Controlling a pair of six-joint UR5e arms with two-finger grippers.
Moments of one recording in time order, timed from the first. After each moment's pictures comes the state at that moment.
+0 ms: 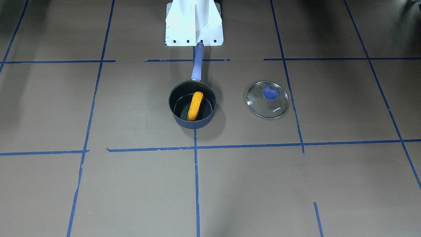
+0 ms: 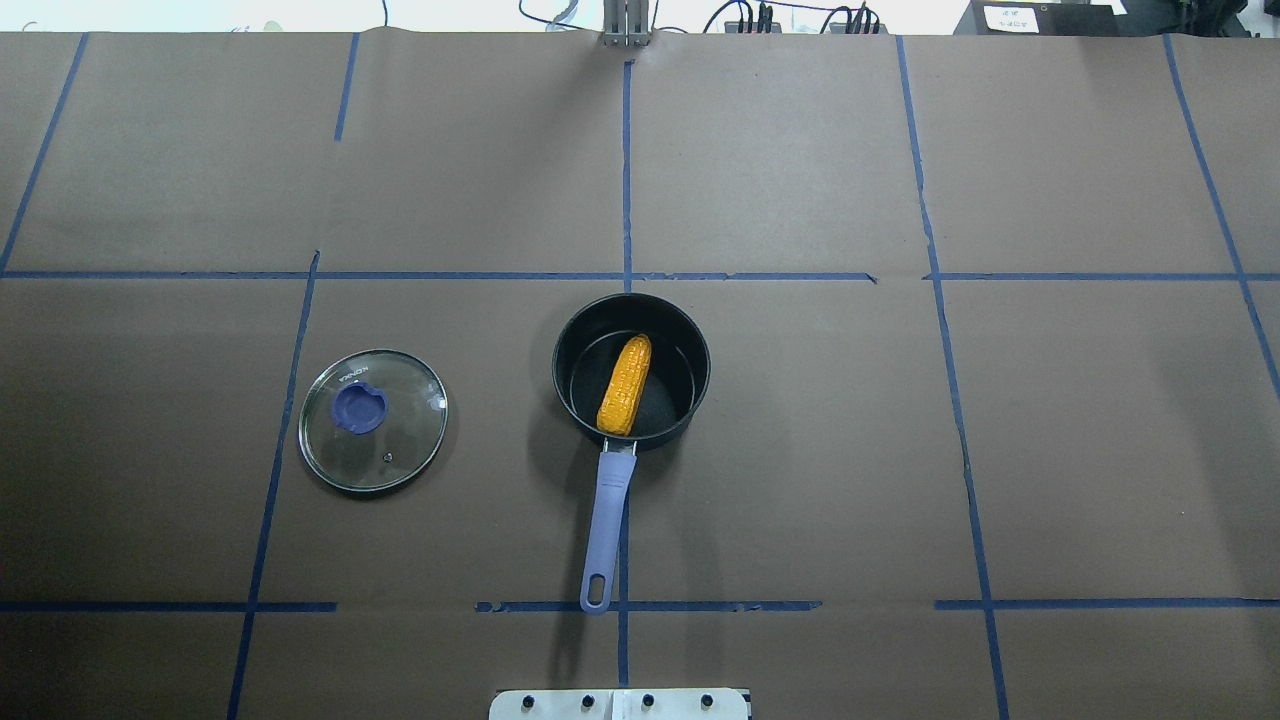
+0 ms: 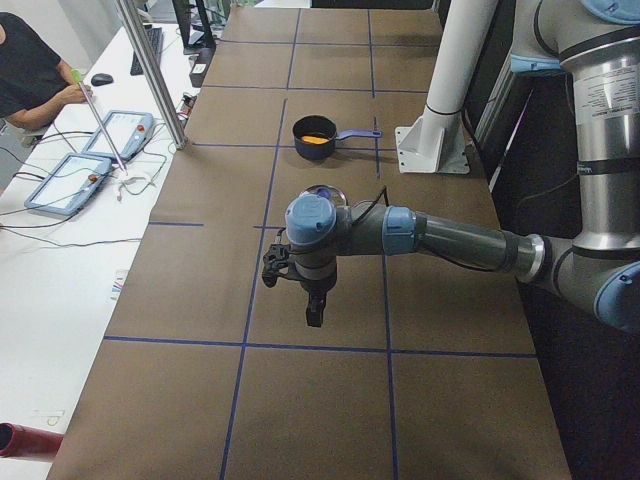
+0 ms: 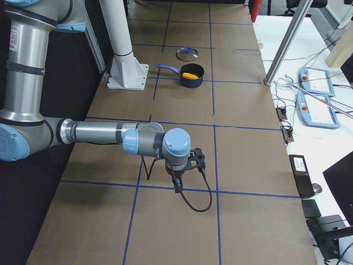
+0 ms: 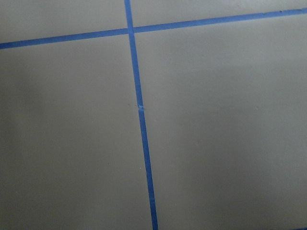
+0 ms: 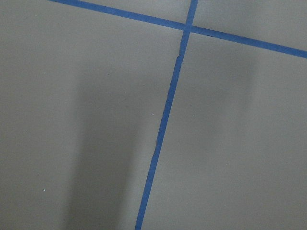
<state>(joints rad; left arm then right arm) -1.57 -1.39 -1.93 -1.33 -2.38 0.12 1.61 -1.79 1.81 -1.67 2.38 -0.31</state>
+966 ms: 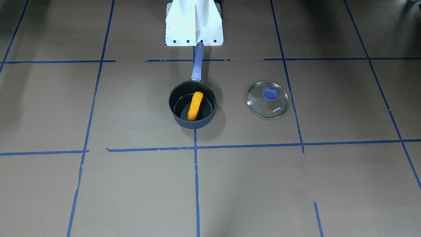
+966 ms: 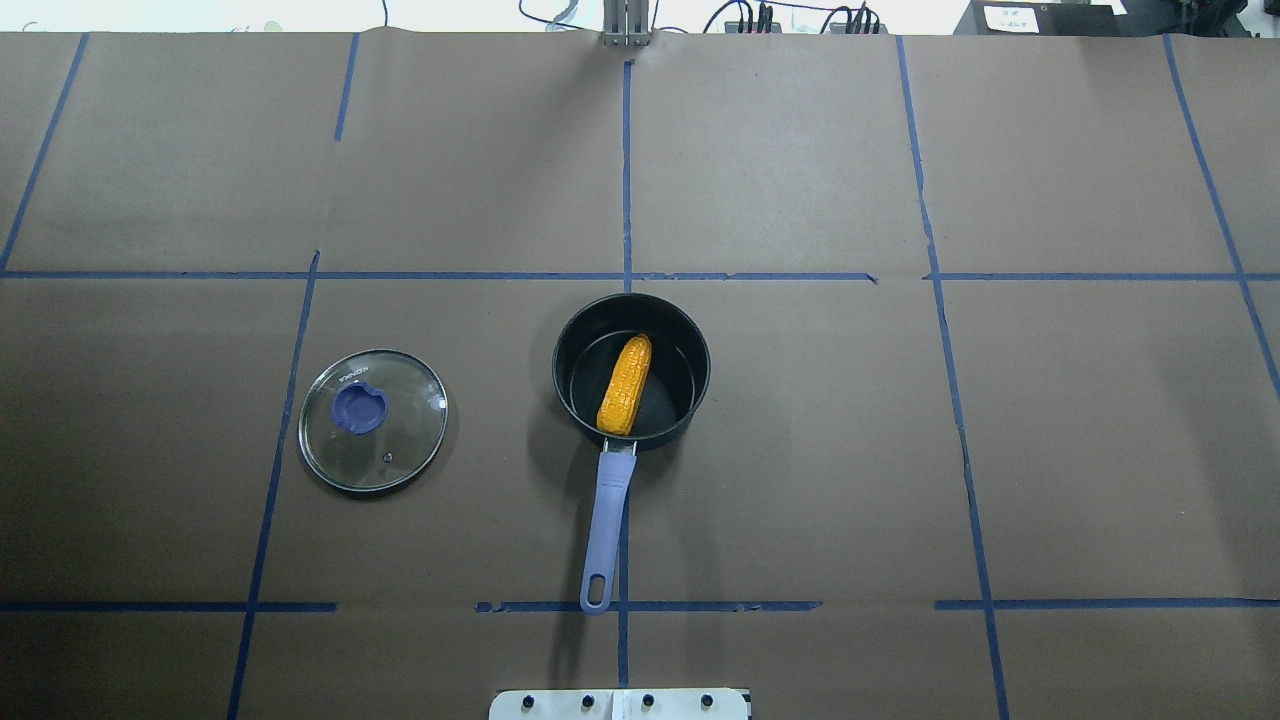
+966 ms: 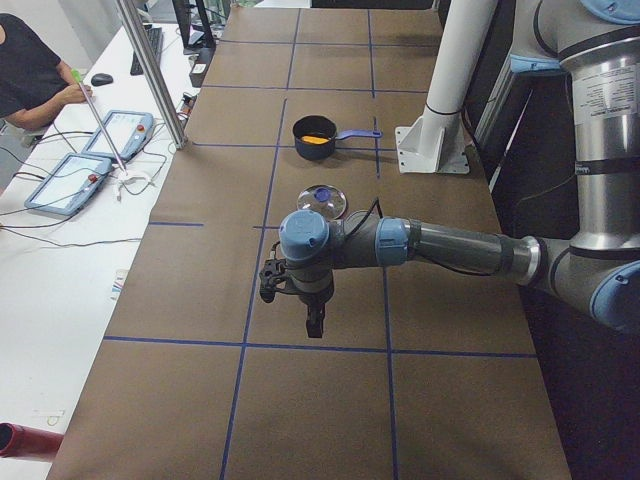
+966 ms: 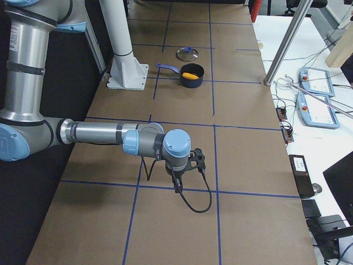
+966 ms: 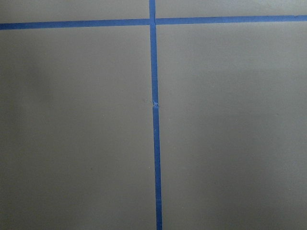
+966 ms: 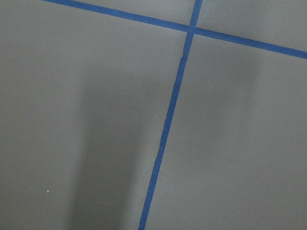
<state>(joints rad) -1.57 -1.39 -1.89 -1.34 -2.38 0.10 1.61 -1.79 1.81 -1.66 2.39 -0.32</state>
